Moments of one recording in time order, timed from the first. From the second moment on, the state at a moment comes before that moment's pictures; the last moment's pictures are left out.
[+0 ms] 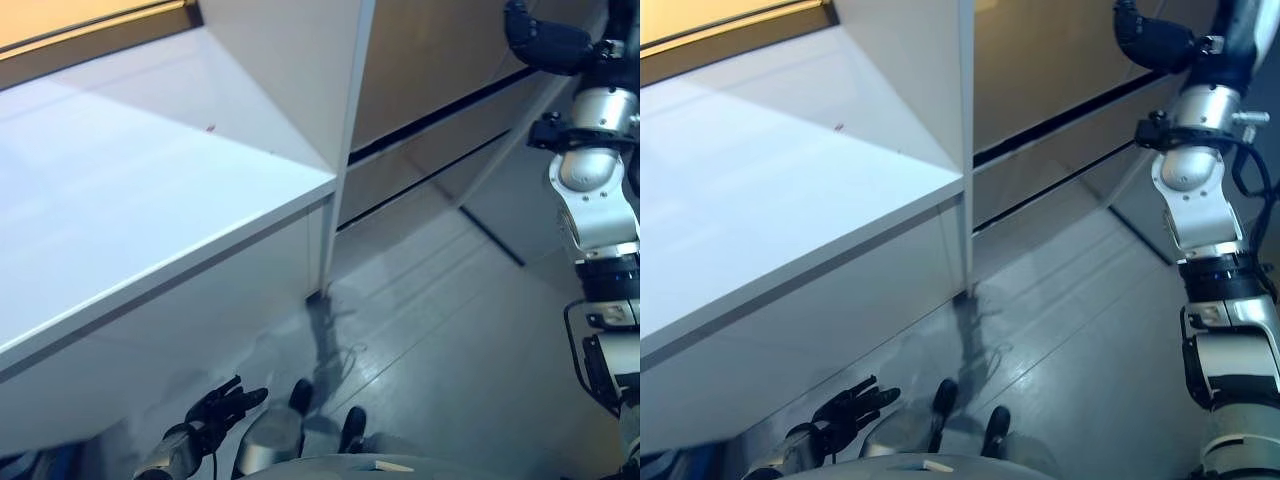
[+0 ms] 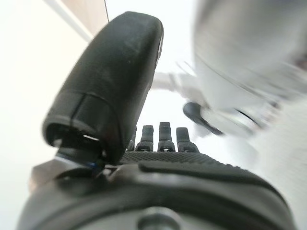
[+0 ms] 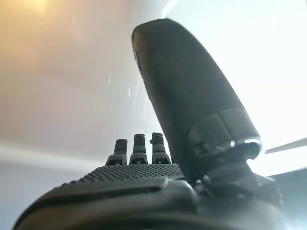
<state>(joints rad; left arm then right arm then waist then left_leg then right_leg) 0.01 0.33 -0.12 1.03 -0.63 0.04 -0.20 -0.68 -0.76 0.03 0.23 0.17 -0.22 -0.58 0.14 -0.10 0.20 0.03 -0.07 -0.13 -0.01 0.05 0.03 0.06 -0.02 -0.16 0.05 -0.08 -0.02</state>
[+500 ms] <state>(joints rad) 0.03 0.24 -0.12 1.08 -0.62 0.05 -0.23 -0.09 -0.41 -0.14 0.81 0.56 -0.12 -0.43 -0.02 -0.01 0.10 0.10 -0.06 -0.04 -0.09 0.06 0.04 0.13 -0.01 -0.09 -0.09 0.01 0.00</state>
